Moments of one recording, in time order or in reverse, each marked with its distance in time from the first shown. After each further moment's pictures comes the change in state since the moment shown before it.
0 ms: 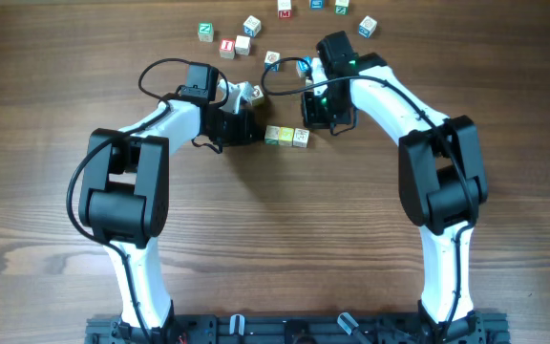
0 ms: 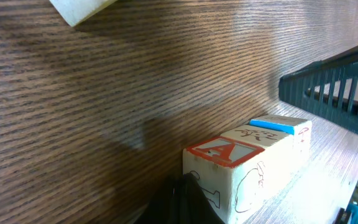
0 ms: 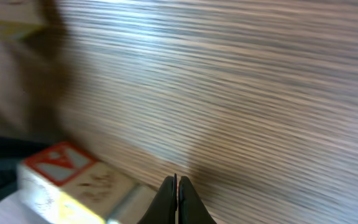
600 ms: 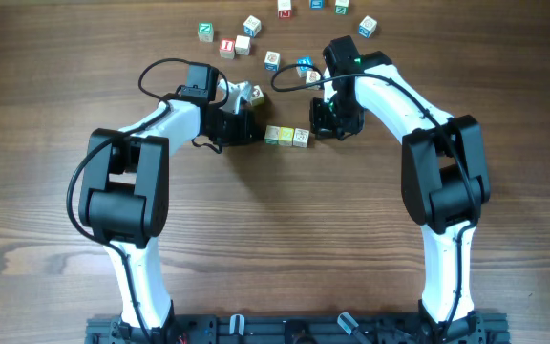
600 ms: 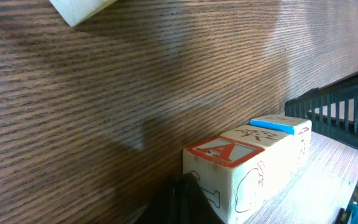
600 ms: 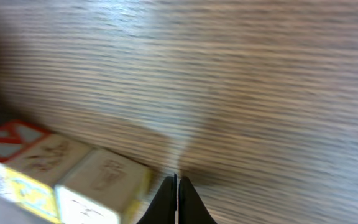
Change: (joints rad) left arm 0.000 0.000 0.000 0.000 0.000 0.000; right arm -0.013 0.000 0.000 -0.115 -0.004 0.077
